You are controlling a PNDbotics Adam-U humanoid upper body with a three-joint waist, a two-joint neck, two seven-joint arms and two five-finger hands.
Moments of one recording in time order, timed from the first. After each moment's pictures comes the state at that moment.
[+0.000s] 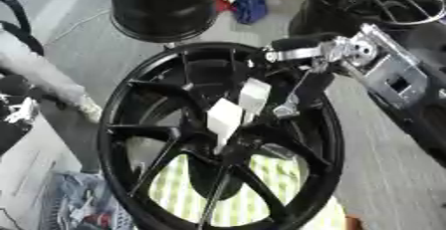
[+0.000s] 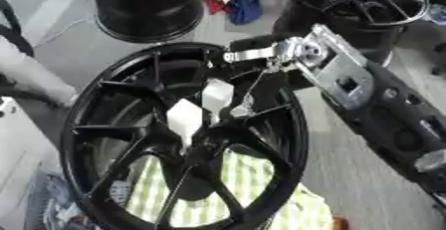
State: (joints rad) left arm -0.13 0.25 0.16 -1.70 -0.02 0.03 0.00; right arm -0.80 -0.53 0.52 -1.49 0.24 -0.11 0.79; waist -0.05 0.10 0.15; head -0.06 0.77
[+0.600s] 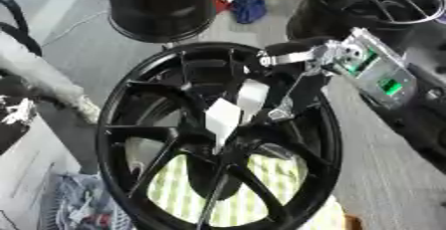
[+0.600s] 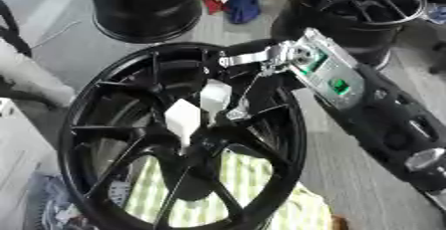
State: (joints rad) left arm -0.13 0.25 0.16 -1.70 -0.02 0.03 0.00; right arm -0.80 -0.51 0.52 -1.48 0.24 -0.12 0.80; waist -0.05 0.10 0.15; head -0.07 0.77
